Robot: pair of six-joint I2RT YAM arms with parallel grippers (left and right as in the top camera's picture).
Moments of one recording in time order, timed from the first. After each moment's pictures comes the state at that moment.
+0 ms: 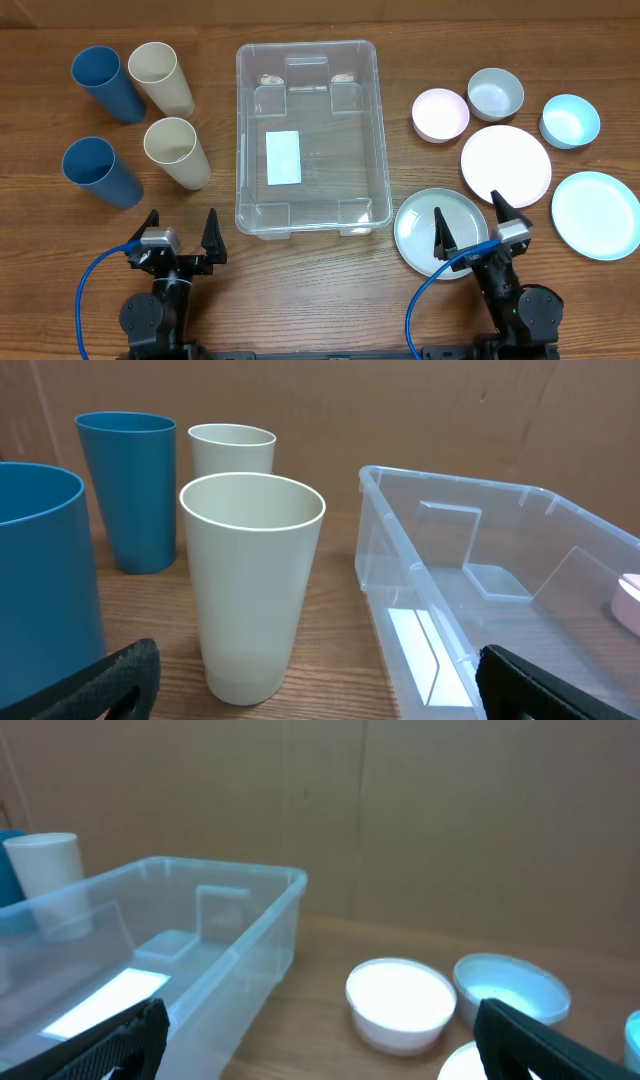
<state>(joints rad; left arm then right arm) 0.16 0.02 0.01 -0.06 0.21 -0.15 0.03 0.02 0.05 0.00 -0.25 0.01</state>
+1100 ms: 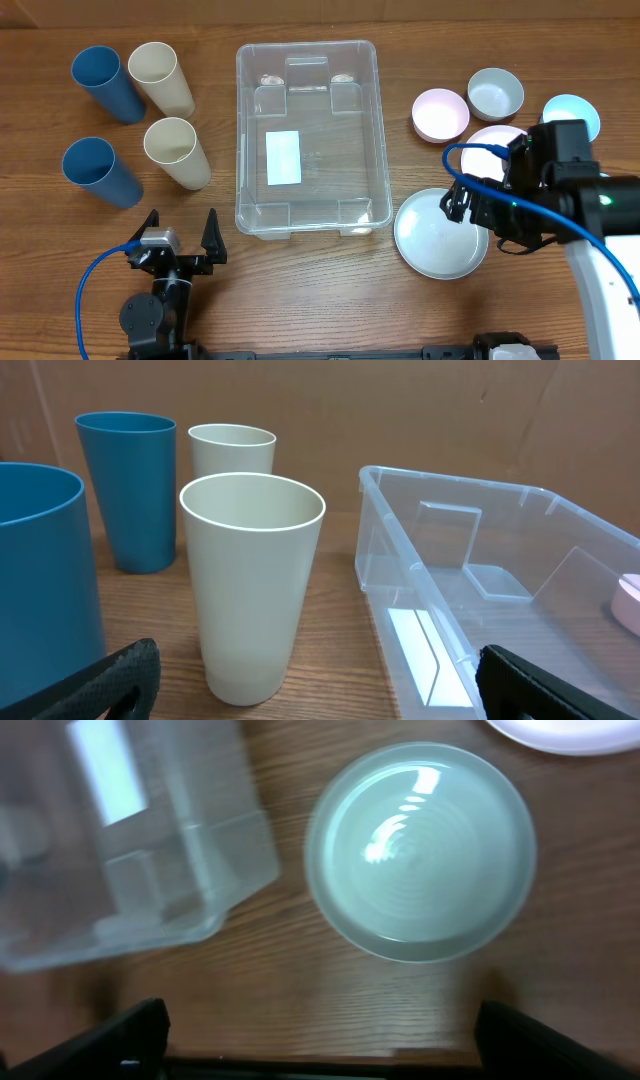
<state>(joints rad) 0.16 0.02 0.01 -0.06 0.21 -0.15 0.03 1.19 1.31 -1.43 -0.24 0.37</state>
